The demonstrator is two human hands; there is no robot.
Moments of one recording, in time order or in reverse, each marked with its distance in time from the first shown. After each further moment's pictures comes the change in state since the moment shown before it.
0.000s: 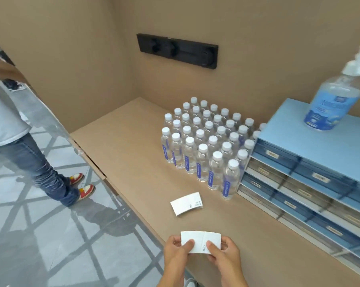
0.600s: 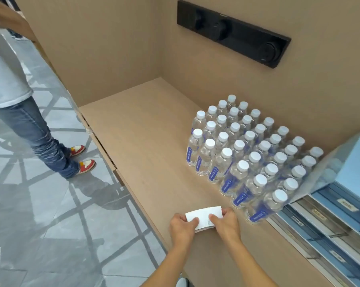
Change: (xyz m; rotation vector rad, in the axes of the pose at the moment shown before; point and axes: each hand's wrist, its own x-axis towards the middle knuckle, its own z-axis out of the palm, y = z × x) left_hand 0.116 0.087 0.002 0.177 0.150 -0.056; right_hand 0.114 -0.077 0.122 -0.759 0.078 -0.111
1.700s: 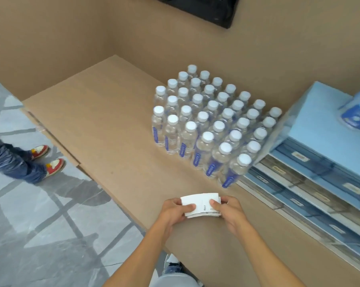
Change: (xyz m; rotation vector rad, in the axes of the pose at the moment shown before) left_hand 0.006 -0.010 0.026 0.062 -0.538 -0.106; right_hand -0.003 0.060 -0.066 0.408 -0.113 0.209
